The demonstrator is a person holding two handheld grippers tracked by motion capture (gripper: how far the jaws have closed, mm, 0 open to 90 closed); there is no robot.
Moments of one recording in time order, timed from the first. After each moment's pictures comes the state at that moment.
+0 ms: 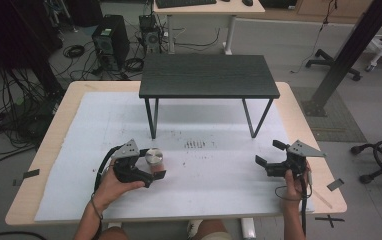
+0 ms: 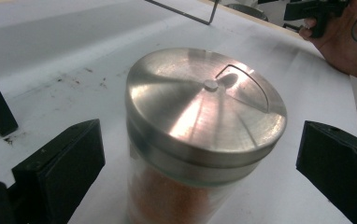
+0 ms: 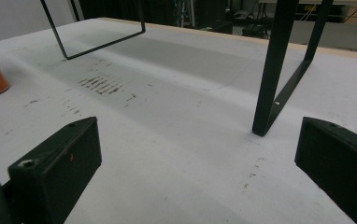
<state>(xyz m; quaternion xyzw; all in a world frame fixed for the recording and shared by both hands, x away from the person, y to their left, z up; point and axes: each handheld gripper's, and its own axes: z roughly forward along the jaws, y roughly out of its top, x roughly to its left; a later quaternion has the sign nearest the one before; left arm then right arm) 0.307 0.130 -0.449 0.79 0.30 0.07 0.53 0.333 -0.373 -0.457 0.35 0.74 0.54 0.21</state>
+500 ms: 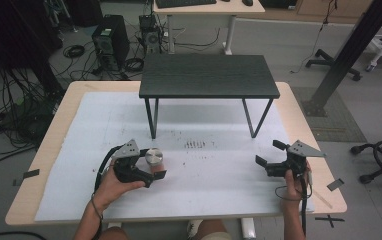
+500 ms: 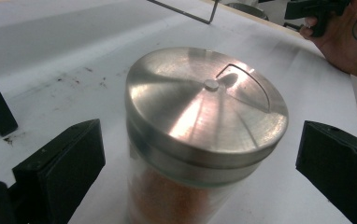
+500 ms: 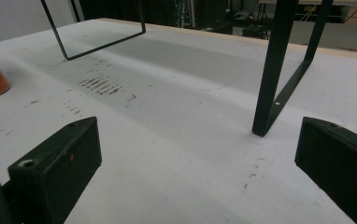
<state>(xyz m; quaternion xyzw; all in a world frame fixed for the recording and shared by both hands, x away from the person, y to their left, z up) 0.307 0.129 -0.449 0.79 0.30 0.07 0.53 0.333 -0.374 -0.457 0.35 0.74 0.54 0.21</state>
